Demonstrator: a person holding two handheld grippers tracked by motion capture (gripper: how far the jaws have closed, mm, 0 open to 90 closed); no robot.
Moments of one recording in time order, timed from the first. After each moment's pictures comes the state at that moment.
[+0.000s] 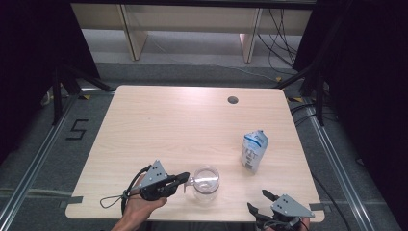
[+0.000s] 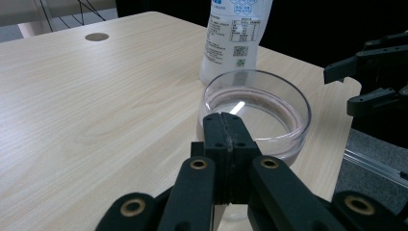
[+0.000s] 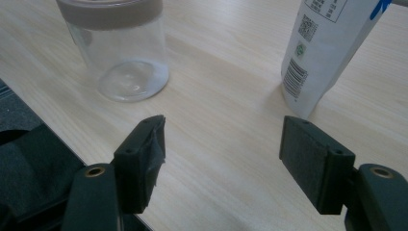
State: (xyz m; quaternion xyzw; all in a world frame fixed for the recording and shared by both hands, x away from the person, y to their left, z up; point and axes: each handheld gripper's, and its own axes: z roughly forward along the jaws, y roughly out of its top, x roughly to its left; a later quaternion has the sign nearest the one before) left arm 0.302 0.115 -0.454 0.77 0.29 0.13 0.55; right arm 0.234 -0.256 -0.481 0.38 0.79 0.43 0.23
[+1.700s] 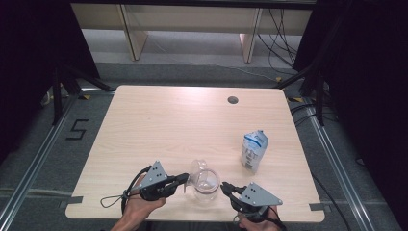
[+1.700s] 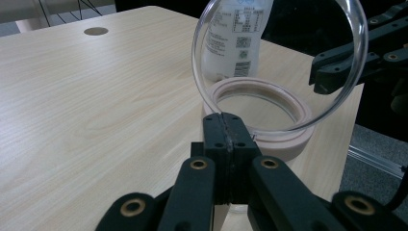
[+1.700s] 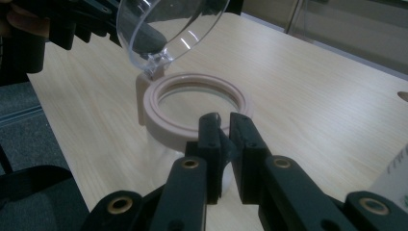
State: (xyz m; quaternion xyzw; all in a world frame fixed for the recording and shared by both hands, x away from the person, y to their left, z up) left arm 0.306 0.117 -0.462 0.78 0.28 0.13 0.55; right arm 0.263 -0.178 -0.460 0.27 0.79 0.50 0.24
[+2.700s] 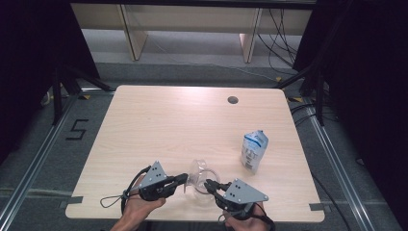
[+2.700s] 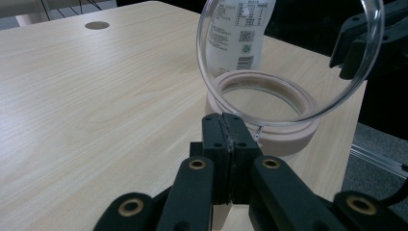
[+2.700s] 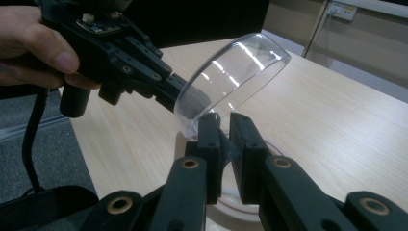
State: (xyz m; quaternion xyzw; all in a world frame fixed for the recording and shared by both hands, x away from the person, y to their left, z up) left arm 0.306 0.120 -0.465 0.78 0.29 0.13 0.54; right arm 0.262 -0.142 -0.435 0.23 0.79 0.52 0.22
